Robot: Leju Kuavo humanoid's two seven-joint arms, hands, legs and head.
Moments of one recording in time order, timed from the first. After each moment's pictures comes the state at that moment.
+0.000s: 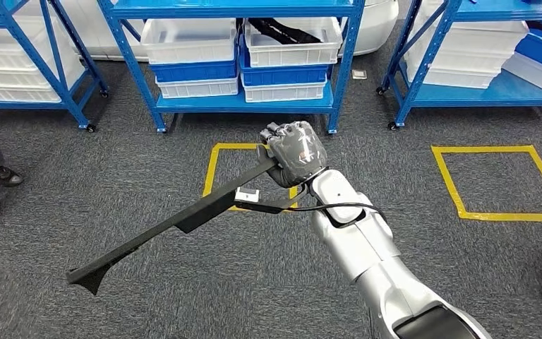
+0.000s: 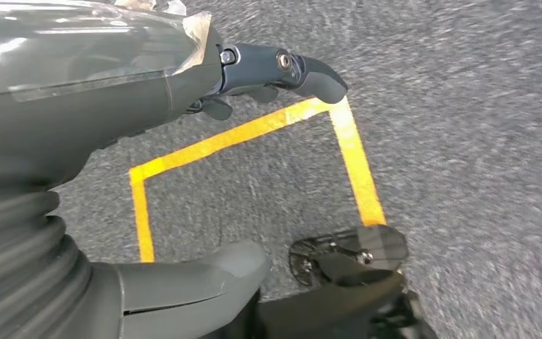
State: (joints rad) left arm -0.12 -0.19 0.48 -0.20 -0.68 0.35 -0.29; right arm -0.77 0.16 0.54 -0.83 1.22 -0.49 -0.20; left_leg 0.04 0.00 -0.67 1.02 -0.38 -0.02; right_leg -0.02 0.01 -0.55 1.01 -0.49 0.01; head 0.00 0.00
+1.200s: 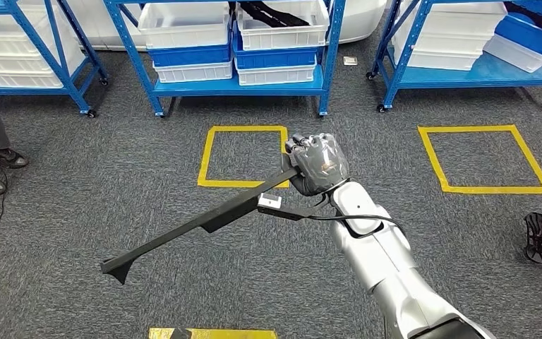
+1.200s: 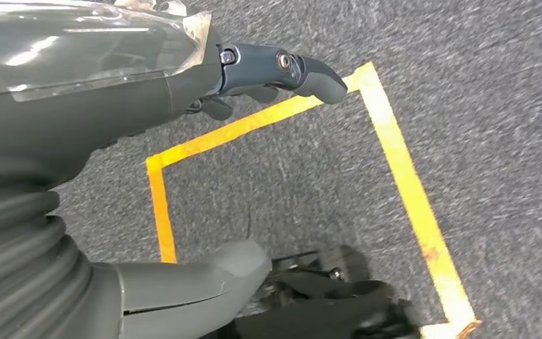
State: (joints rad) left arm -0.13 -0.20 0.46 -0.20 -0.69 0.38 -0.32; right arm -0.69 0.08 0.51 -0.87 1.22 -0.52 -0.18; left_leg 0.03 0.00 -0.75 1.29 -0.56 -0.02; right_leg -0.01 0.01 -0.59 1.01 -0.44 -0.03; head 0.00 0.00
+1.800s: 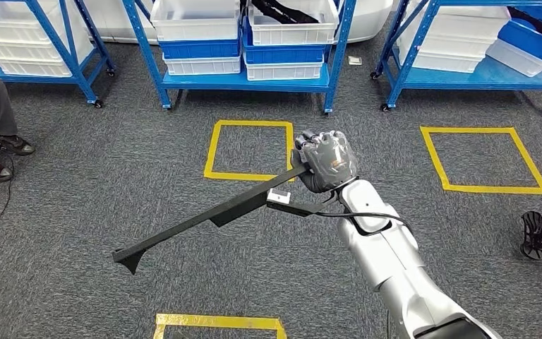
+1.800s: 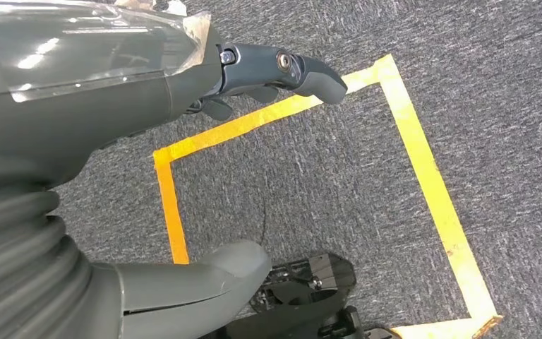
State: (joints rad) left arm -0.12 -0.20 0.47 -0.20 -0.69 0.37 -0.37; right arm -0.70 0.05 0.48 -0.87 1.22 -0.52 -0.18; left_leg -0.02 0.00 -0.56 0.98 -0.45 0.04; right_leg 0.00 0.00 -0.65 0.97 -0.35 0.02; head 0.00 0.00
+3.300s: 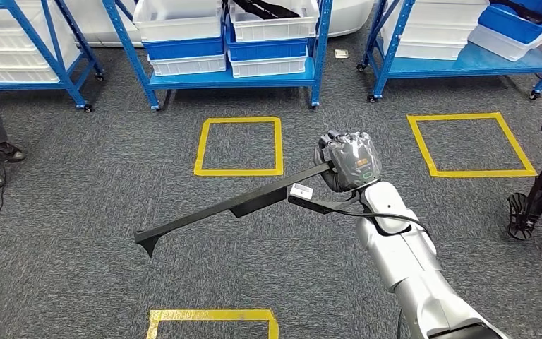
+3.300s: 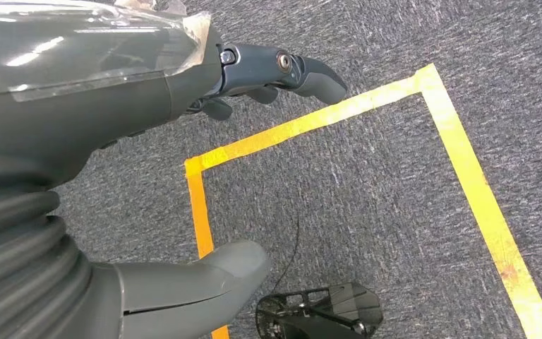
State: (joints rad) left arm -0.09 -0.12 0.51 -0.20 -0.68 0.36 -0.37; right arm -0.68 0.00 0.41 -0.88 1.16 -0.54 -0.21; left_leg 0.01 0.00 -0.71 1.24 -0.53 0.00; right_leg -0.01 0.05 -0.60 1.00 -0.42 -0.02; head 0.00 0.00
